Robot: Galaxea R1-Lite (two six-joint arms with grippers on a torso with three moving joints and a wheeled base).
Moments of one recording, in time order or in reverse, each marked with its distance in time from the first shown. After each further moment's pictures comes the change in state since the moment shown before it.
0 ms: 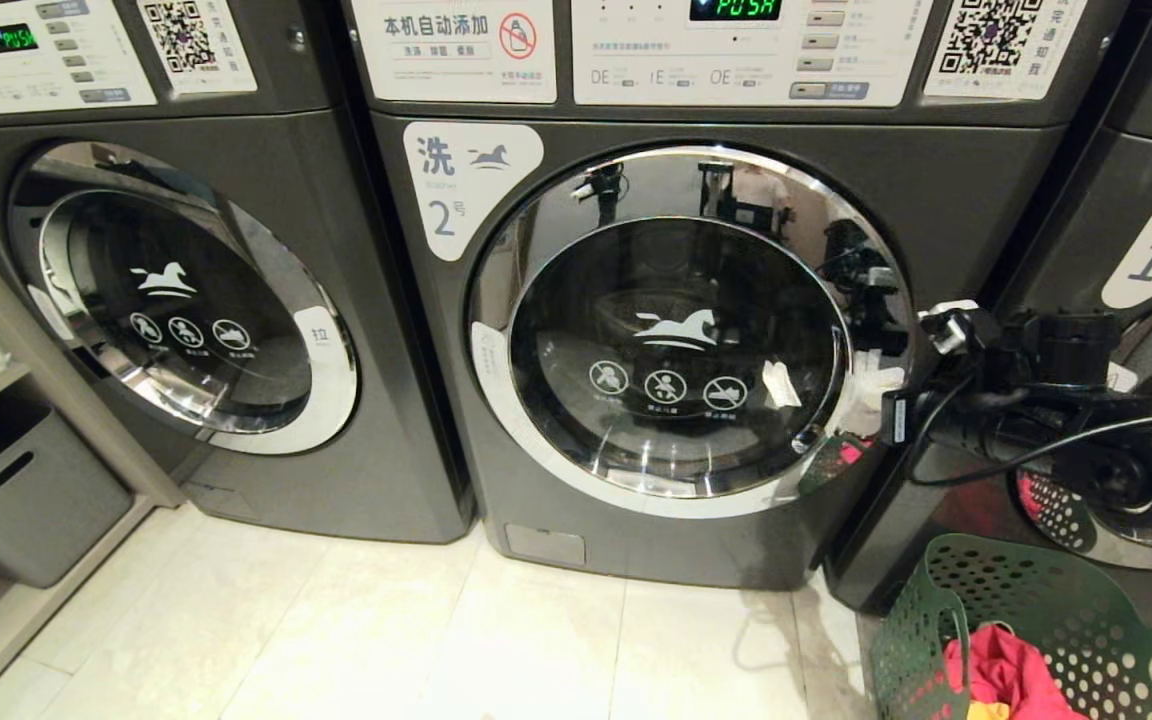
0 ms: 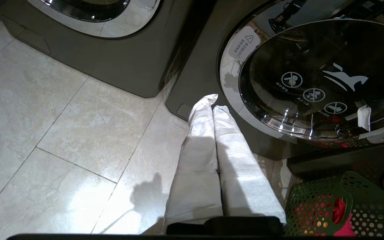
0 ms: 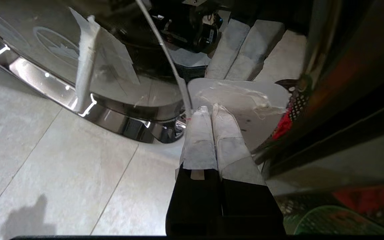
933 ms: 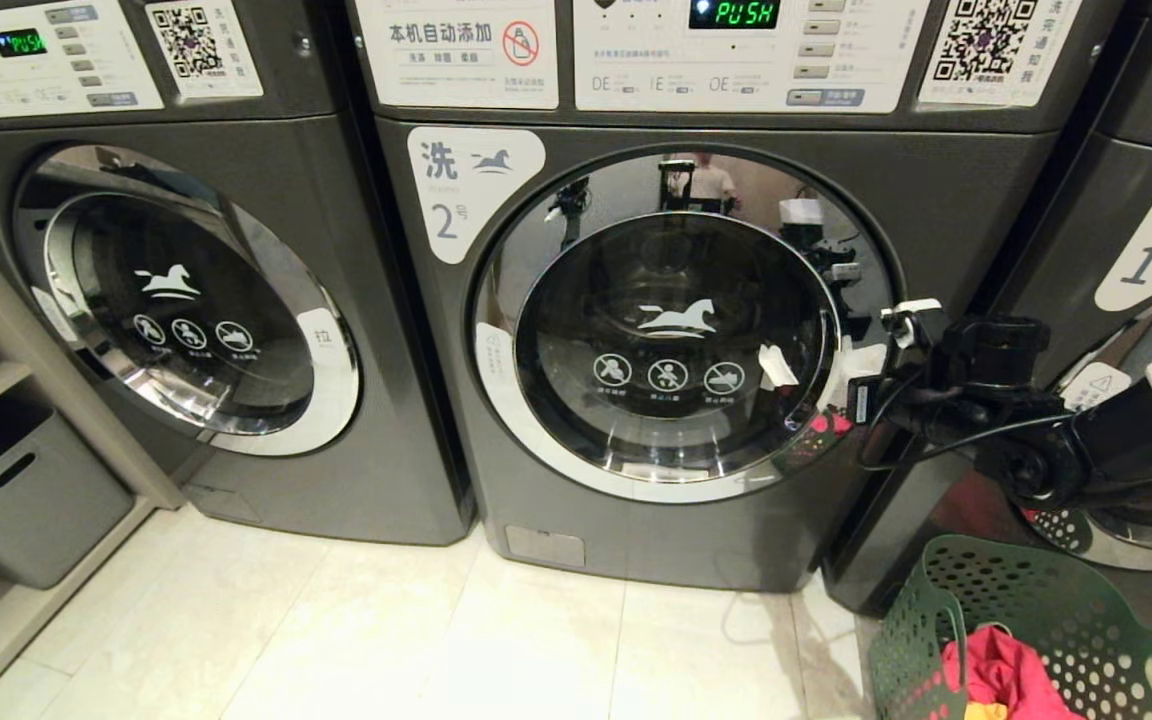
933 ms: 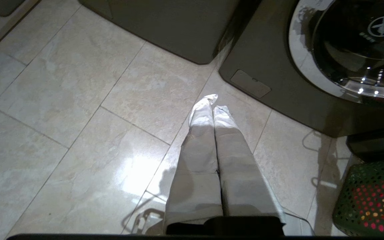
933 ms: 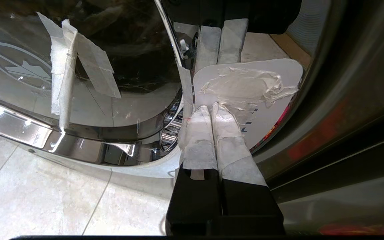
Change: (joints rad) left arm 0.057 -0.228 0.173 0.248 0.066 0.000; right arm 0.016 0.188 -0.136 -0.120 -0.132 -0.009
